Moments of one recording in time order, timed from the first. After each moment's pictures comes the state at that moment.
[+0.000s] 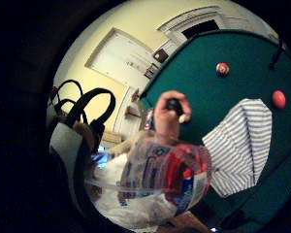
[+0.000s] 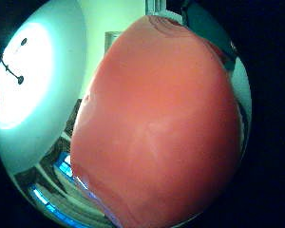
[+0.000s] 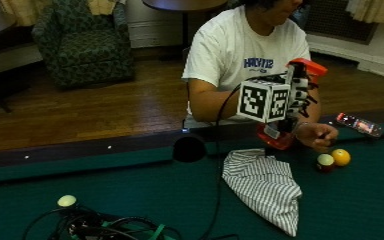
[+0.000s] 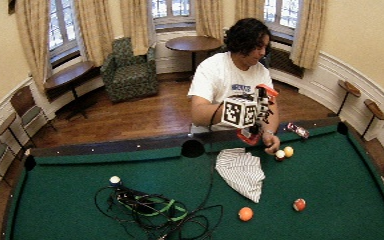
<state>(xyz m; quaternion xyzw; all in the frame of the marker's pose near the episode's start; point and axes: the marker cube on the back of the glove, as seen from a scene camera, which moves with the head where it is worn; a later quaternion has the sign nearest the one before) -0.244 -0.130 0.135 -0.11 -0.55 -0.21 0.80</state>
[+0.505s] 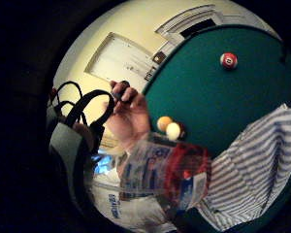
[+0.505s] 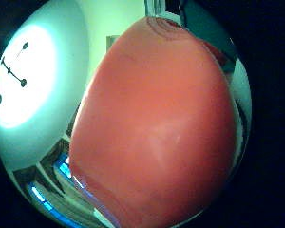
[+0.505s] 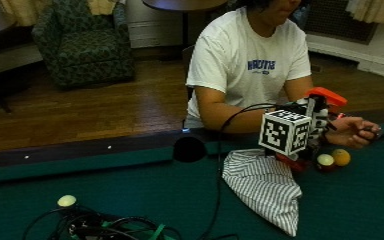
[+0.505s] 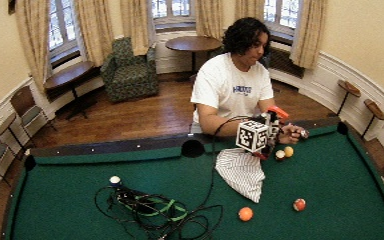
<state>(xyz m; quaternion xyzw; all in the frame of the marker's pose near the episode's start) -0.289 -0.162 0.219 -0.09 -0.57 -0.20 0.79</state>
